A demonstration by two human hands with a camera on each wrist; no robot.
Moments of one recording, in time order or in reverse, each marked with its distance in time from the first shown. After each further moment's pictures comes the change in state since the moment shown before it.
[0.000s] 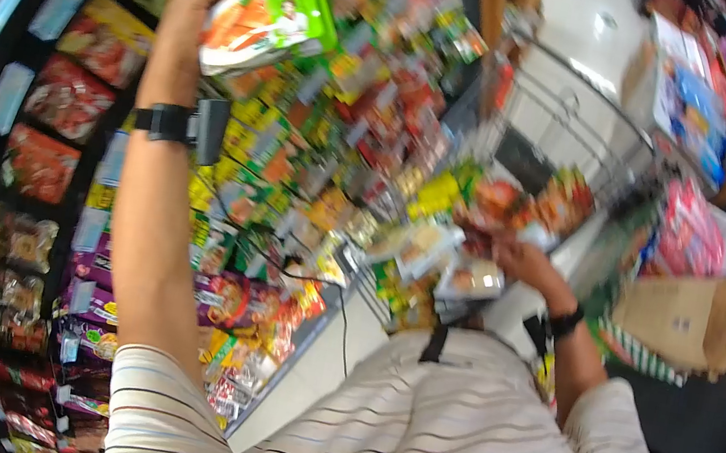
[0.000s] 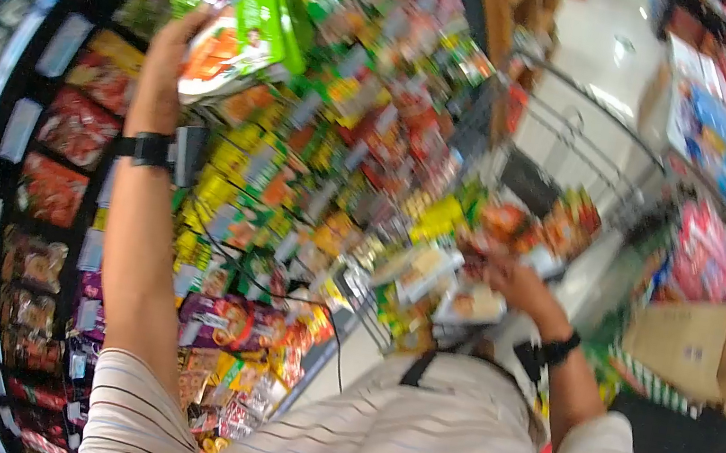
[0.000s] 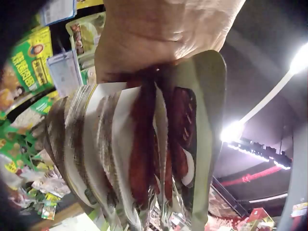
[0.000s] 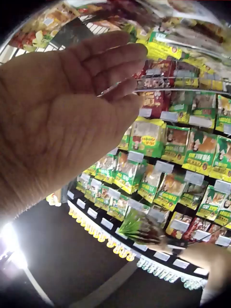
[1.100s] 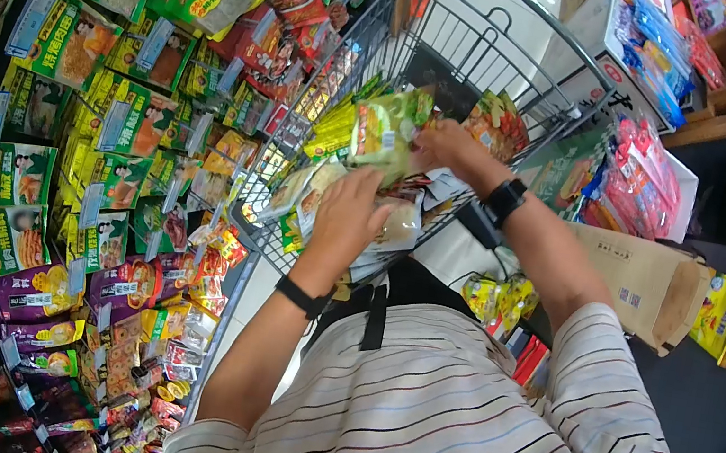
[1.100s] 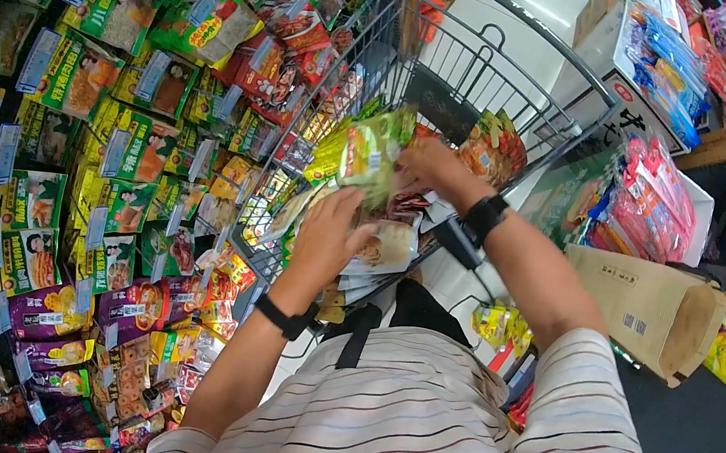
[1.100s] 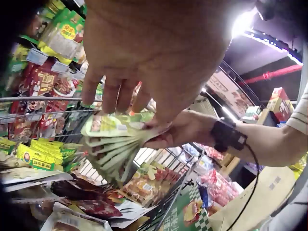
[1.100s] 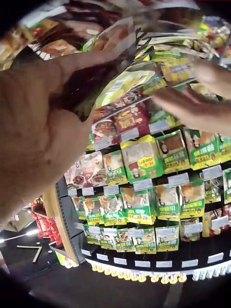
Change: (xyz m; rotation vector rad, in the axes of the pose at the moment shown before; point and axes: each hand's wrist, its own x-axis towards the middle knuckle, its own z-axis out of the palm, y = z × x) left_hand -0.240 -0.301 0.250 0.904 -0.370 0.176; right_hand 0.121 0.086 -0.055 0.275 -0.106 0.254
